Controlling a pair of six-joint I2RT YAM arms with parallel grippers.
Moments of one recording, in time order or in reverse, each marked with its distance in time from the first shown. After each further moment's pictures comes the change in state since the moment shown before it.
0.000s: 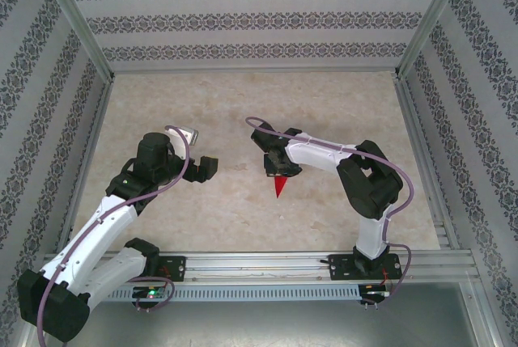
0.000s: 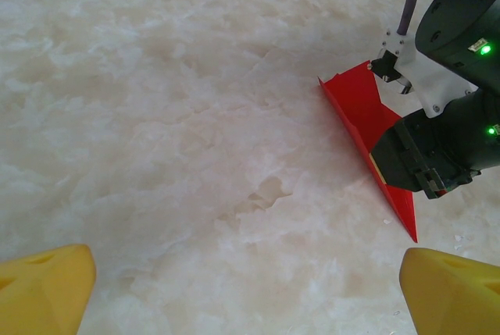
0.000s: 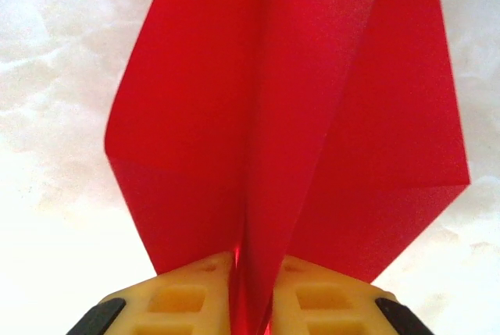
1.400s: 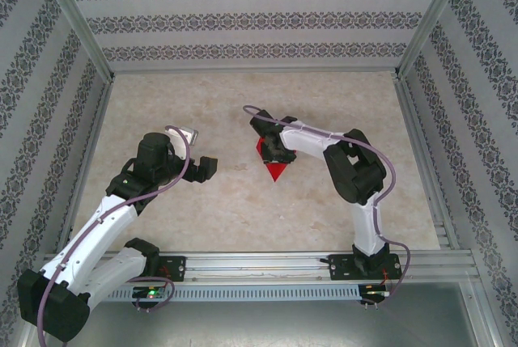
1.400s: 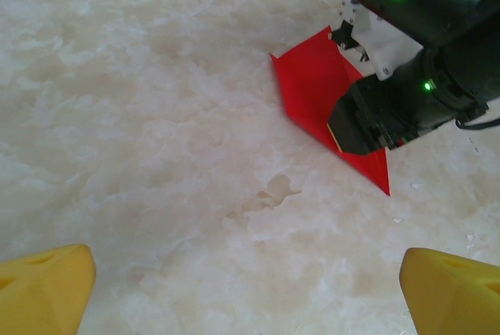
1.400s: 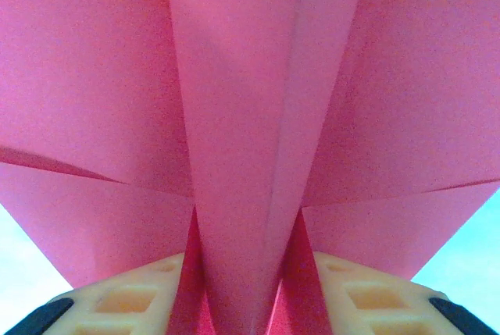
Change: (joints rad) left arm 0.000 0.002 0.000 -0.007 -0.019 0.011; right arm -0.091 0.183 0.202 0.017 -0.011 -0.091
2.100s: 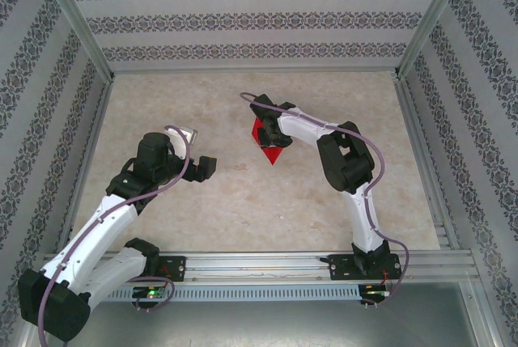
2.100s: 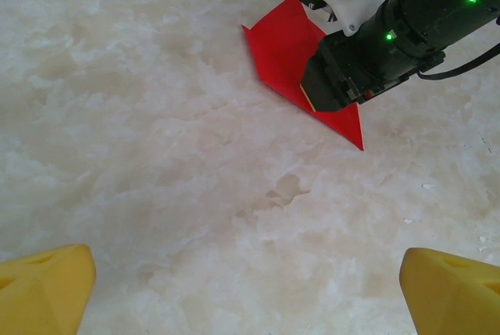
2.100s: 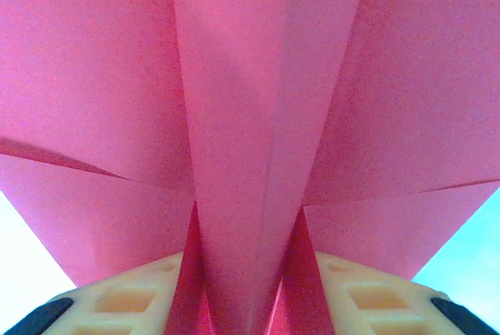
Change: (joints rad) left arm 0.006 0.005 0.000 -0.002 -0.015 0.007; right arm -0.051 0.143 0.225 -0.023 -0.026 -0.157
